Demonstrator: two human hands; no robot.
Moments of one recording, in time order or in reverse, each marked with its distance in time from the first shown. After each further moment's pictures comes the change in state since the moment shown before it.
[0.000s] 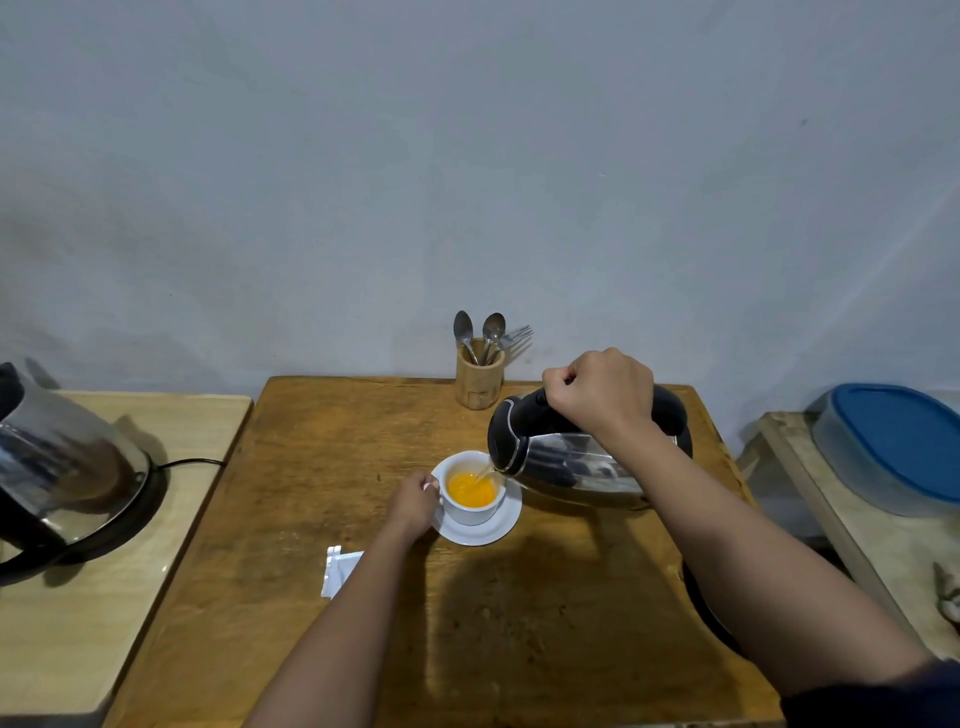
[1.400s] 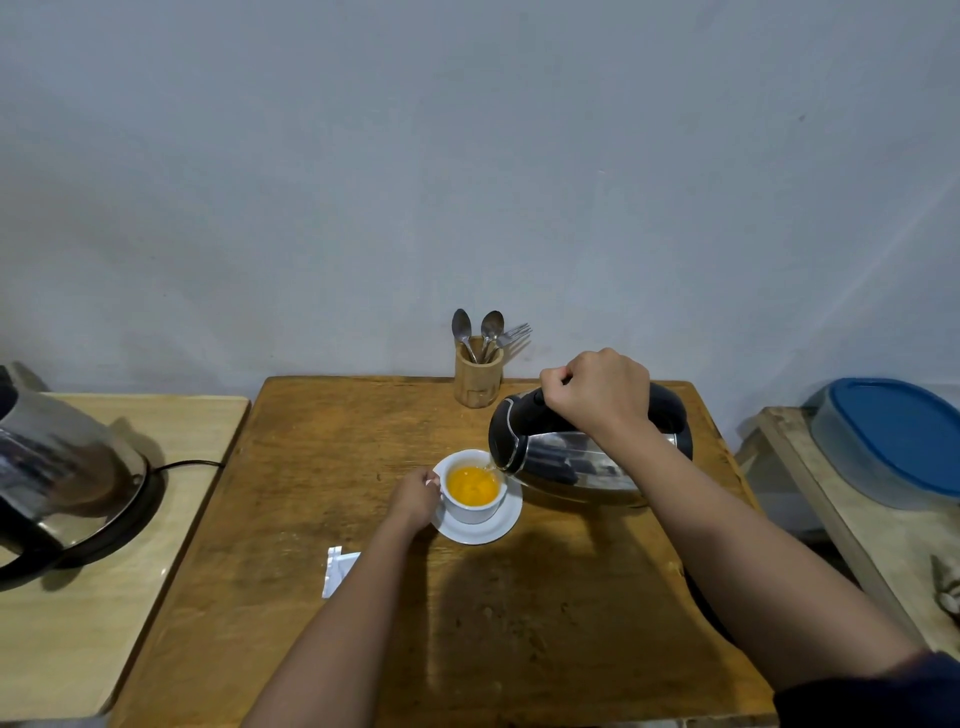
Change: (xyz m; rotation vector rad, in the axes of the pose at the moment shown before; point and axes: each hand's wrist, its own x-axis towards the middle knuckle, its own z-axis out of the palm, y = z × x) left_hand 0.011 0.001 -0.001 0.039 -0.015 -0.004; right_hand 0.000 -0.002 0.006 -0.031 -0.005 0.003
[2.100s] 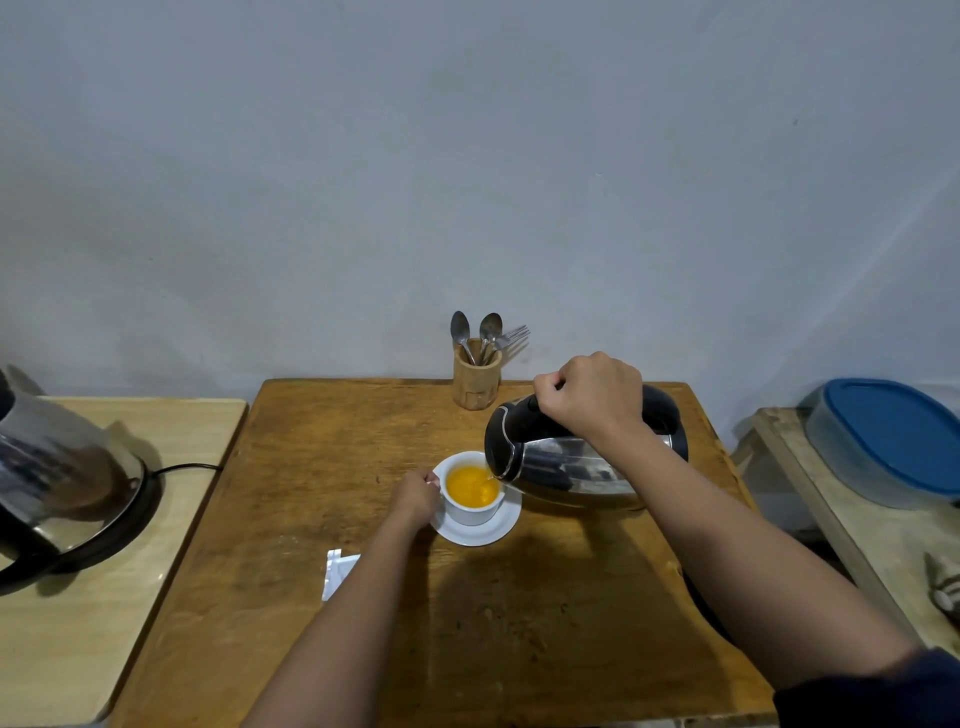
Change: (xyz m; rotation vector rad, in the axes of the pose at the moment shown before) left_hand 0.004 0.007 0.001 0.033 0.007 -0.062; right_hand -0.003 -0.005 0.000 -0.005 -0.003 -0.033
